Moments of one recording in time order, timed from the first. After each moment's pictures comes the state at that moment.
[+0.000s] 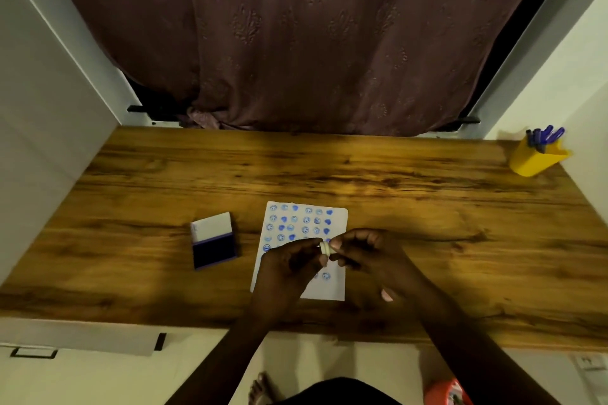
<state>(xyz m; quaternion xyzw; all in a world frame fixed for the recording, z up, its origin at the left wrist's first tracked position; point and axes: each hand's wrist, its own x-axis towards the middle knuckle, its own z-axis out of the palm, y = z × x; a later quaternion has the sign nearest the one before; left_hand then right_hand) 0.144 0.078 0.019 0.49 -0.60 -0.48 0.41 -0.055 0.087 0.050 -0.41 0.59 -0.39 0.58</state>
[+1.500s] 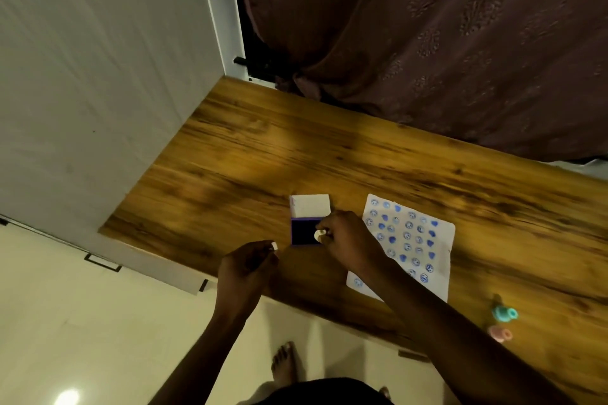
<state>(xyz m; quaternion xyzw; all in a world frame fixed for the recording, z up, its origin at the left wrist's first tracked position) 0.379 0.089 -0.033 0.66 -0.40 -0.44 0.46 0.175 -0.016 -0.010 -0.77 0.58 -0.06 0.25</state>
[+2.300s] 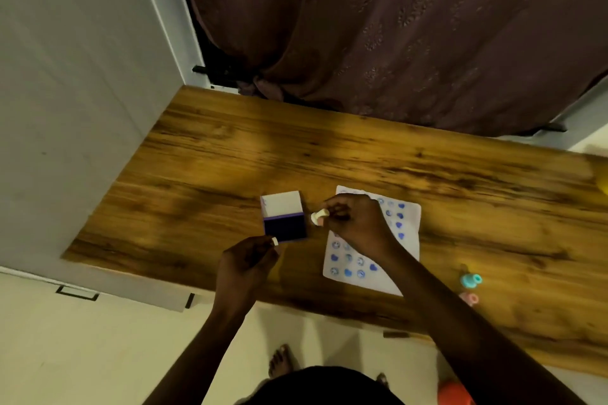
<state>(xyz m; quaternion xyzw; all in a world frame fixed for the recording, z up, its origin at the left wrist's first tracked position) 0.346 0.075 -0.028 0.60 -0.44 -0.50 0.45 0.108 -0.001 0.020 -0.64 0.60 -0.29 0.37</state>
